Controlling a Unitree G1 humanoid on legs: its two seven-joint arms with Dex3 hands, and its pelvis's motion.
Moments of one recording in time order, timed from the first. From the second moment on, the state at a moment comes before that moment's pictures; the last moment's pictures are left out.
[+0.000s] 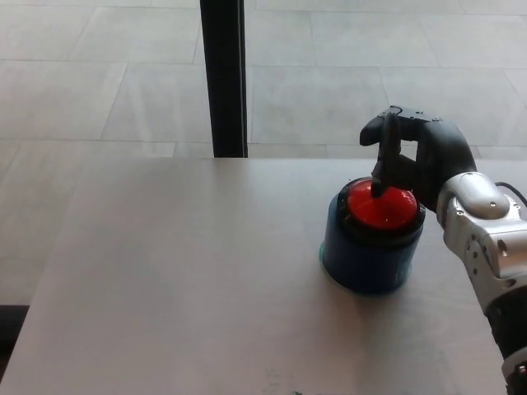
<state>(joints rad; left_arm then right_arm) -0.24 0.62 0.52 1.23 -0.22 0.02 0.17 -0.85 -0.21 0.00 0.66 0.15 0.24 0.04</state>
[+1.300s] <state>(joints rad) -0.23 0.62 0.52 1.23 -0.22 0.02 0.18 -1.11 -0.07 -0.30 0.76 0.23 0.14 -0.02</state>
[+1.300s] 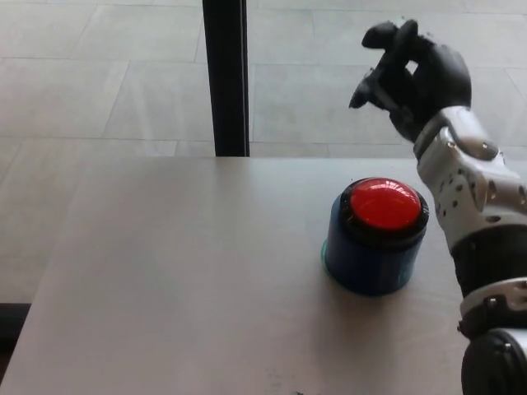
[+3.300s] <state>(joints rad) -0.21 0.64 0.51 1.24 -0.24 0.02 0.17 -0.01 -0.29 -1.01 0.41 0.34 0.23 -0.25</state>
